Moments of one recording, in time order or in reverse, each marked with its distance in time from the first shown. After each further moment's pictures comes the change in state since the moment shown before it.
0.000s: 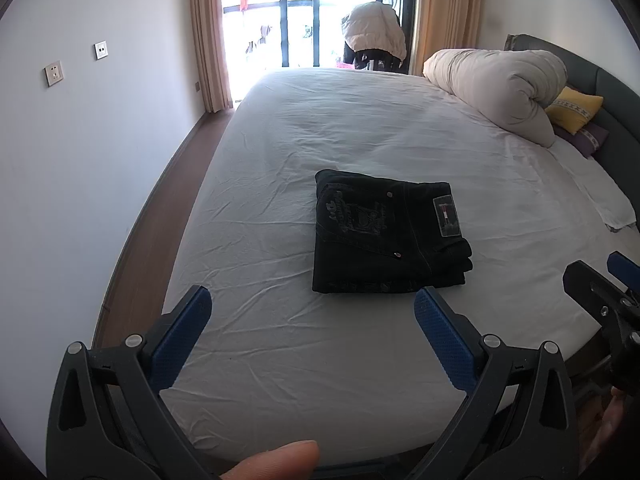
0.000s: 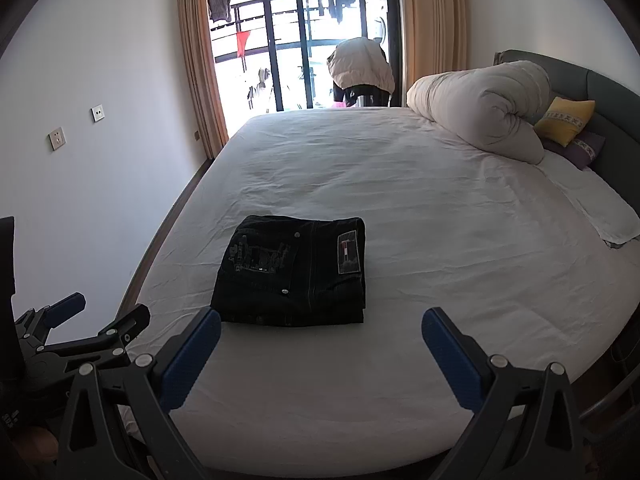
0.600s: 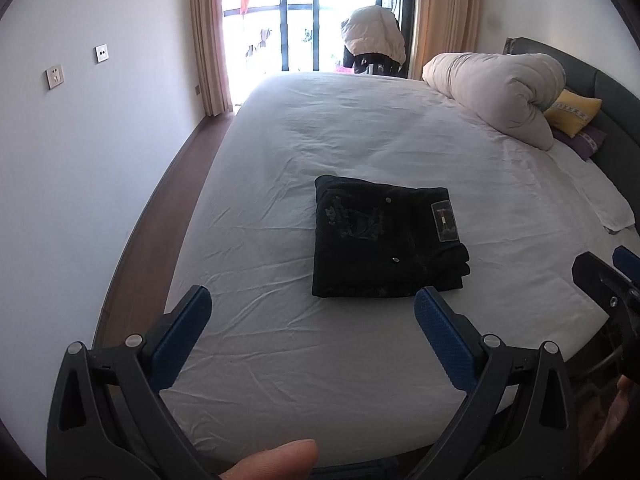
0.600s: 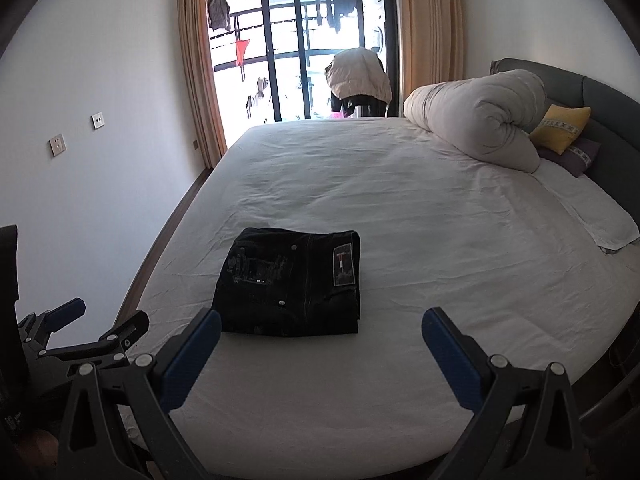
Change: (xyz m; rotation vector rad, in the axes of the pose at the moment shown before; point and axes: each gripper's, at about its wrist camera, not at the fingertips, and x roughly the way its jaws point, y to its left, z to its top) left arm -0.005 0.001 0.004 -0.001 -0.011 -0.003; right arm -0.010 -0.002 0.005 -0.001 -0.031 -0.008
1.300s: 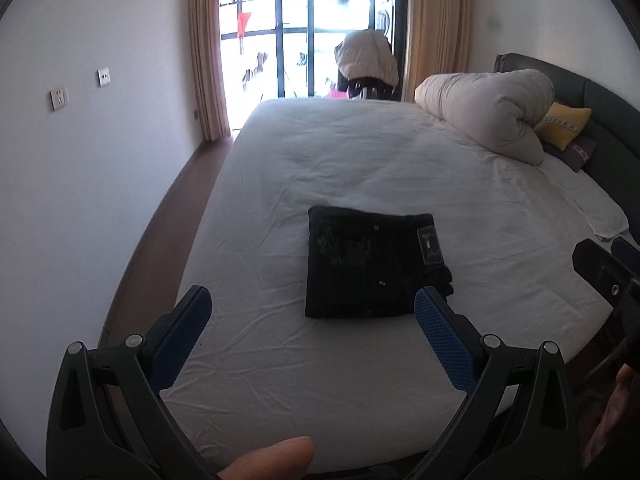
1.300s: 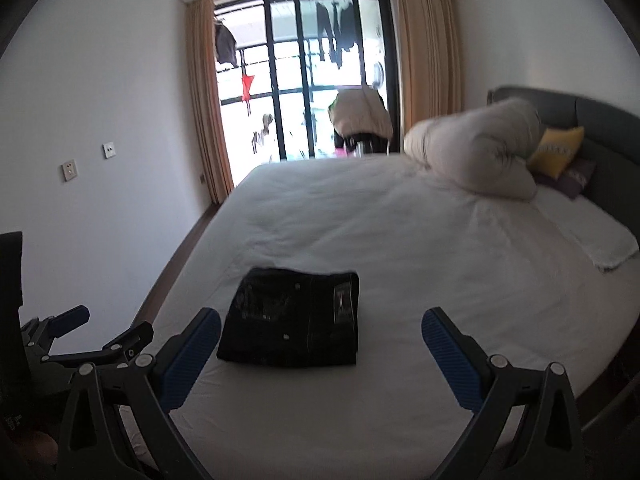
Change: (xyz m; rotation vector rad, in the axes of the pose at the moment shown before) left arm -0.056 -0.008 -0.001 0.012 -0.085 -0.008; right arm -0.029 -0.009 0.015 0.012 -0.131 0.013
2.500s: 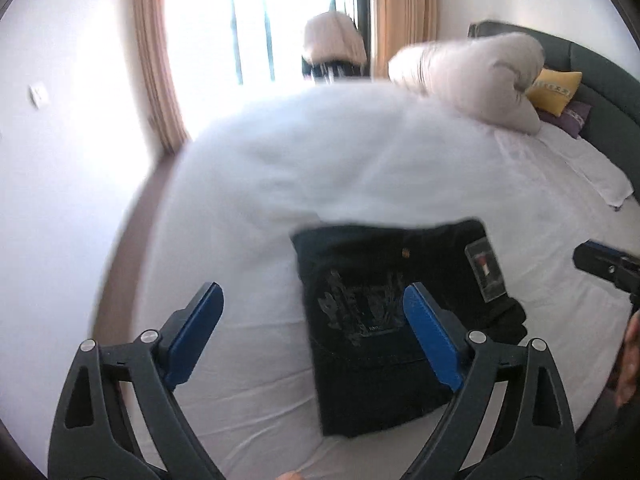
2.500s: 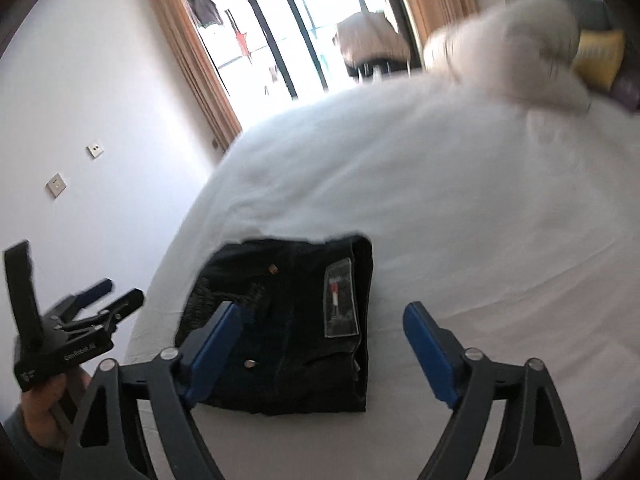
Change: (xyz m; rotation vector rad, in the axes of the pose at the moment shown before) left arm 0.189 0.003 0.058 0.151 -0.025 -0.062; right arm 0.182 -0.070 -0.006 0.129 0.176 0.177
